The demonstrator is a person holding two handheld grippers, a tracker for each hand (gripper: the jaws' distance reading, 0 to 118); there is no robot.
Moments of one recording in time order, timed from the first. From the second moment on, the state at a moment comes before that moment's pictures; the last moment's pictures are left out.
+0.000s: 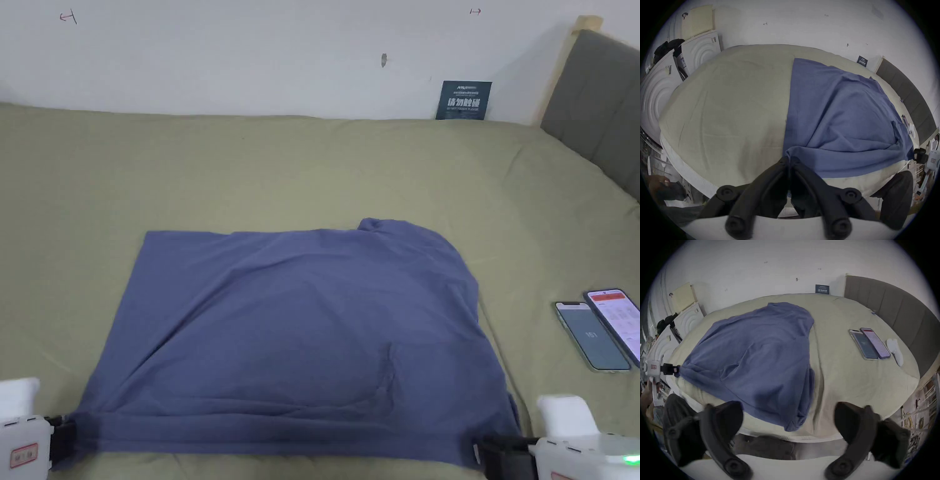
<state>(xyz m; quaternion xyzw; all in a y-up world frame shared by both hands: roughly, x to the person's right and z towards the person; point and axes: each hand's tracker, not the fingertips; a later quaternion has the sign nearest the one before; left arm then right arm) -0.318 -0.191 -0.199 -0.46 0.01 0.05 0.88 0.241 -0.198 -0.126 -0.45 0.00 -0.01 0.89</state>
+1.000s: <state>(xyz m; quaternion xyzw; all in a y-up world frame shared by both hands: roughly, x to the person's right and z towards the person) -0.309 -0.158 -0.431 -0.46 -0.02 0.04 0.88 0.287 -0.153 -0.373 -0.46 -0.01 -0.11 0.88</state>
